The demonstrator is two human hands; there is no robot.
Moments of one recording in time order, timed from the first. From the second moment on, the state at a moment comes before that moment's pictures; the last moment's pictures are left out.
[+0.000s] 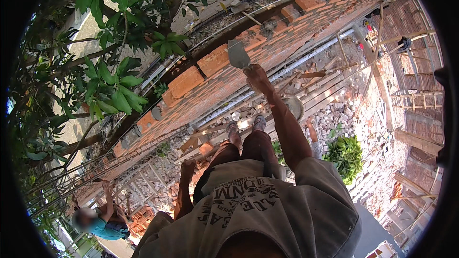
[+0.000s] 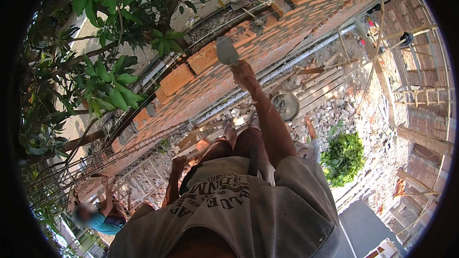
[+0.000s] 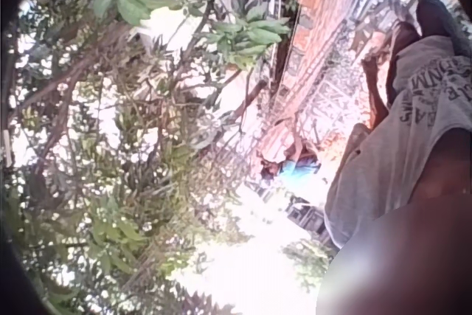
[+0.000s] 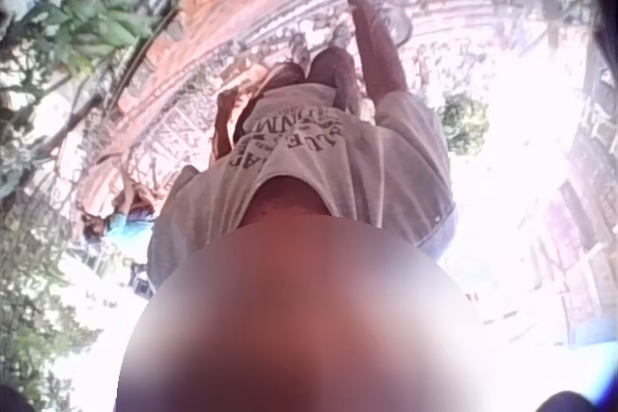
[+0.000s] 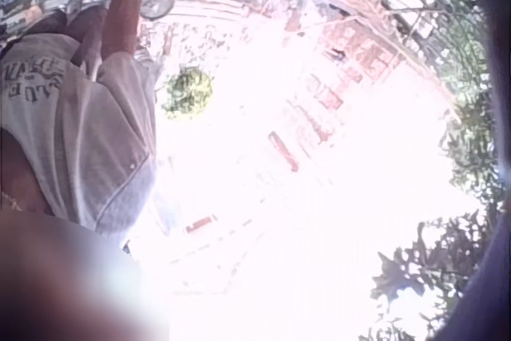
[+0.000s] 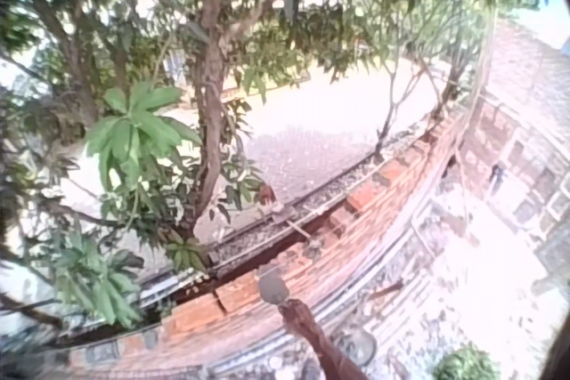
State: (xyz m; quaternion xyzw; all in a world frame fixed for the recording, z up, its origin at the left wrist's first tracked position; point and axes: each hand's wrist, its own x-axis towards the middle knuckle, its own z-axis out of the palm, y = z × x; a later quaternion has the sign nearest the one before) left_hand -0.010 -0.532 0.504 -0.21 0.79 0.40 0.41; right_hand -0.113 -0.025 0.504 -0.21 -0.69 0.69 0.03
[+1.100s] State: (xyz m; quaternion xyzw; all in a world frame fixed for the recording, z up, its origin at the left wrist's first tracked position) left_hand -0.019 -0.531 0.497 -0.20 0.80 0.35 0.43; right_hand -0.062 0.008 0.540 -0.34 -0.80 0.48 0.13
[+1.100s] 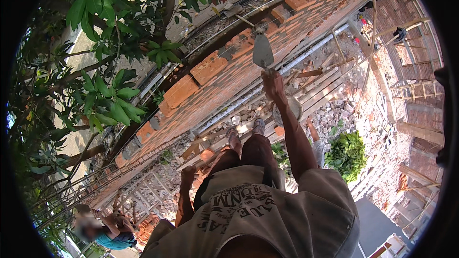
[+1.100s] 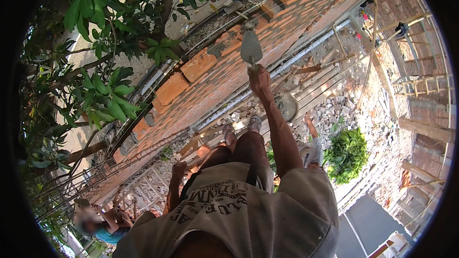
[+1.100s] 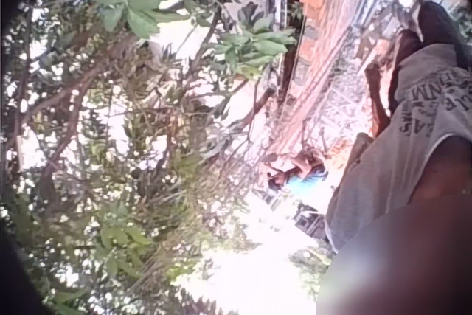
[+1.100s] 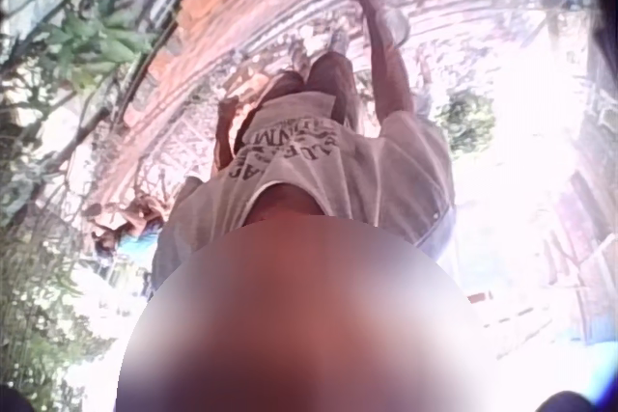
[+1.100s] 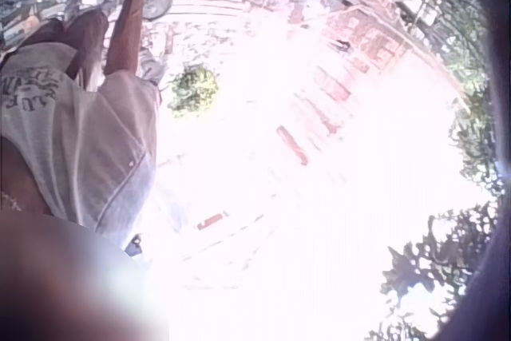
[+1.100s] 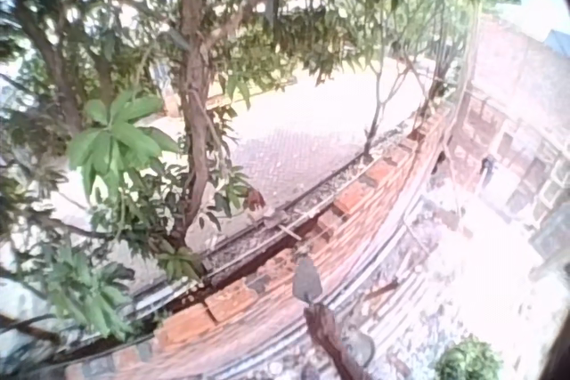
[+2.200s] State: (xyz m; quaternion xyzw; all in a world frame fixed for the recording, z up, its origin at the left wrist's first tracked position) left_hand 0.013 -0.565 0.448 -0.07 0.85 0.34 0.38; right_hand -0.120 -0.148 0.571 -0.20 -0.91 0.35 -0.04
